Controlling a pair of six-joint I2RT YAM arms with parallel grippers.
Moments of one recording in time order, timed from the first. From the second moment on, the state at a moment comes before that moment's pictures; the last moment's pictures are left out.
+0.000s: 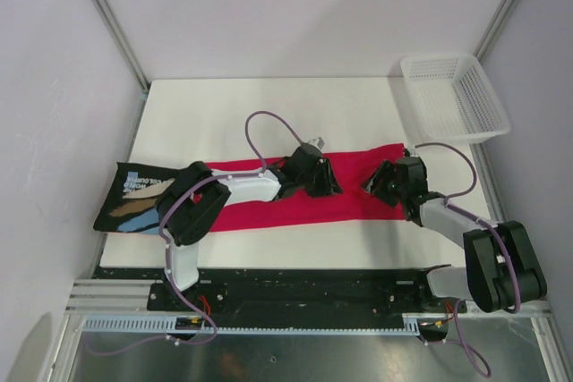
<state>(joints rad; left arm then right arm) -0.83 1.91 1.13 0.08 0.16 -0.91 0.24 1.30 0.49 0.09 -0.08 0.76</state>
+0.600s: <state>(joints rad) -0.82 1.91 1.12 0.08 0.16 -0.90 0.26 1.36 0.49 0.15 -0.08 0.76</state>
